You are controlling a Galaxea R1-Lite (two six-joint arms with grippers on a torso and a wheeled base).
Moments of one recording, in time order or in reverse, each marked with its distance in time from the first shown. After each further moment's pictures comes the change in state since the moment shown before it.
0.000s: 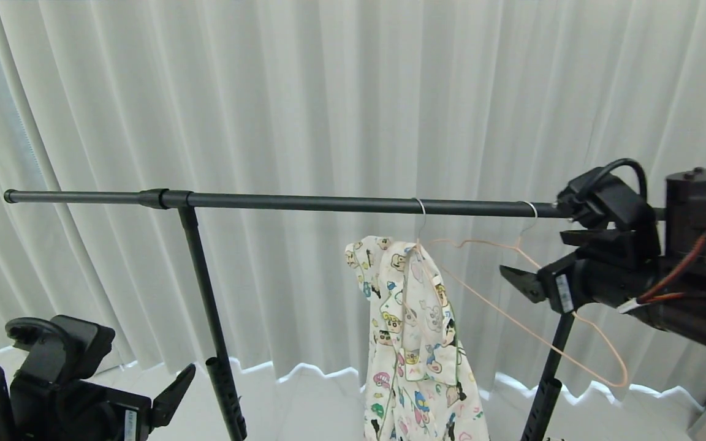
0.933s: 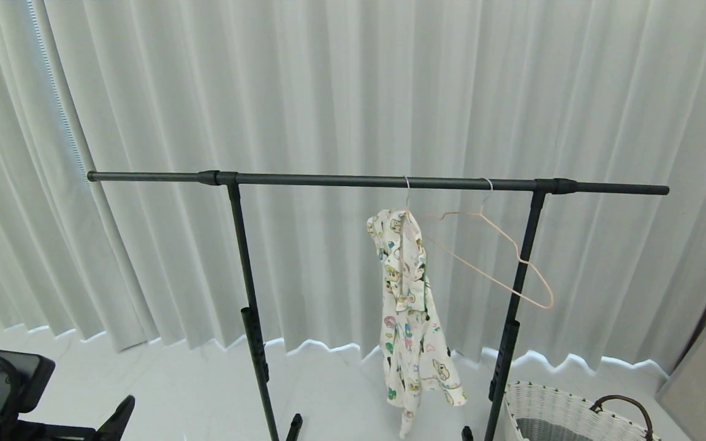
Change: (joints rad) left arm 0.137 -0.173 0.035 0.231 0.106 -0.005; right arm -0.691 -0.514 0.555 0.000 0.000 -0.252
